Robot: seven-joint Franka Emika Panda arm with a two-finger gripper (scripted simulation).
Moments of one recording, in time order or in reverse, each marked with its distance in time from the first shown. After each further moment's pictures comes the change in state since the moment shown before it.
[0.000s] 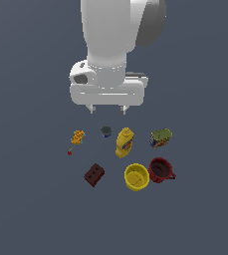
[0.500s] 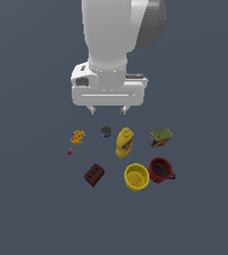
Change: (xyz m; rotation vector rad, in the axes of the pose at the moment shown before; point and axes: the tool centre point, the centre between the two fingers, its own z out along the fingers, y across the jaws) arm -0.004 -0.002 0.006 0.001 -0.019 -0.029
